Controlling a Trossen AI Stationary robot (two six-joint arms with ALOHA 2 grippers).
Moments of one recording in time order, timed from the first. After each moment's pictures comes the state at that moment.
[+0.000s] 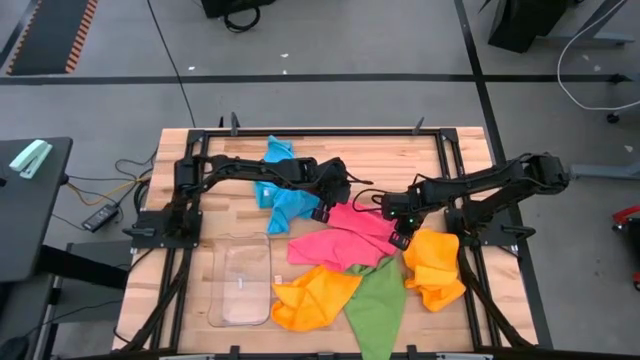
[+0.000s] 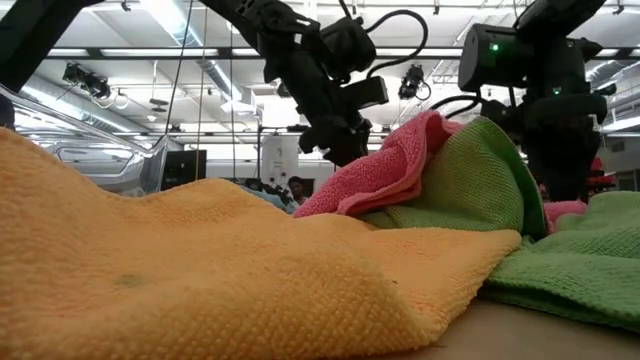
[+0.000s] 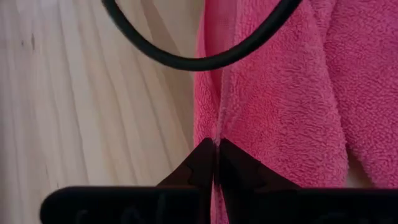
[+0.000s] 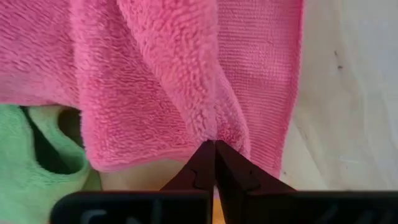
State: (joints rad) left arm 0.18 2.03 1.51 -0.38 0.04 0.57; right arm -0.02 1.31 0.66 -0.75 -0.16 0.57
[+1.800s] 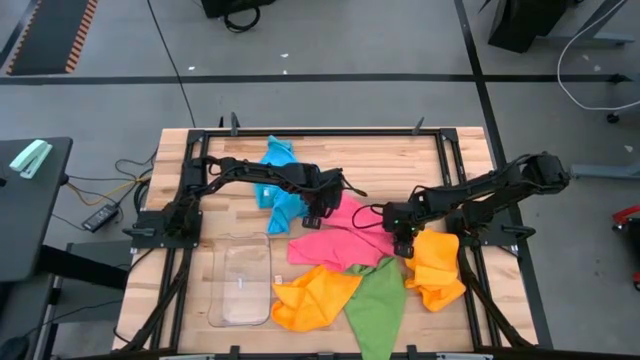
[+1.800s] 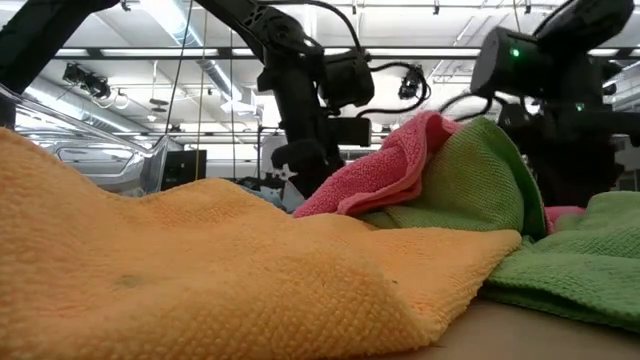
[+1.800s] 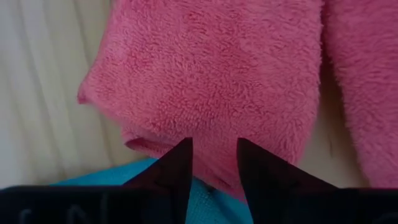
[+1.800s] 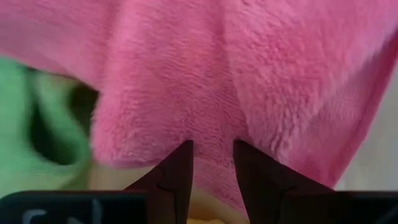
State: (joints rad) left arm 0.17 2.09 1.52 -0.64 0.03 0.40; right arm 0.04 1.31 0.53 -0.51 -0.15 0.40
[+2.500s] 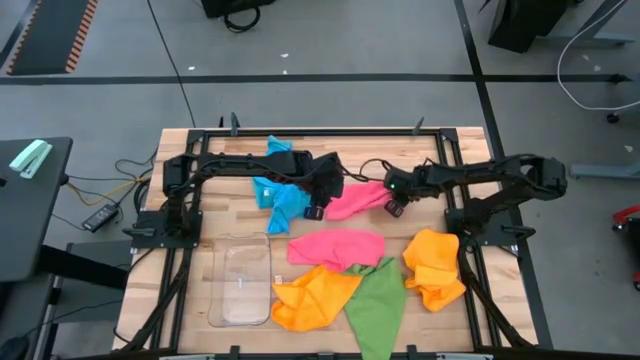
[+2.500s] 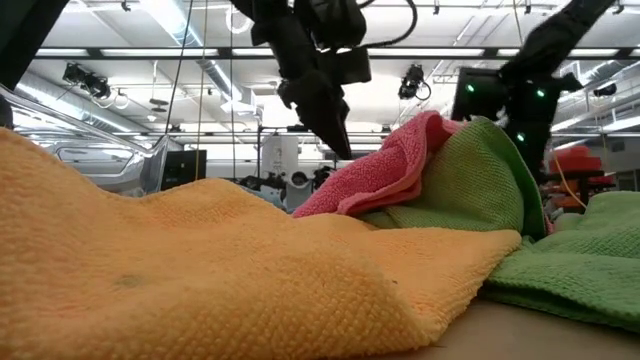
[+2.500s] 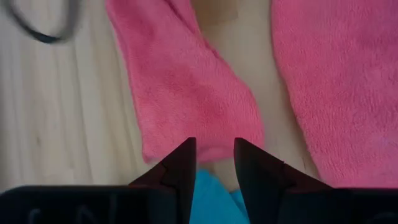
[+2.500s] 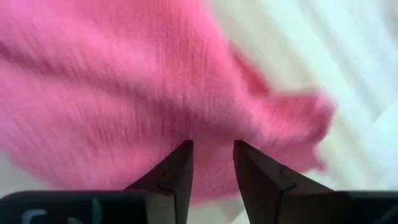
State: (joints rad) left arm 0.17 1.95 1.59 -0.69 0.02 0.41; right arm -0.33 1.32 0.59 -0.58 0.28 0.35
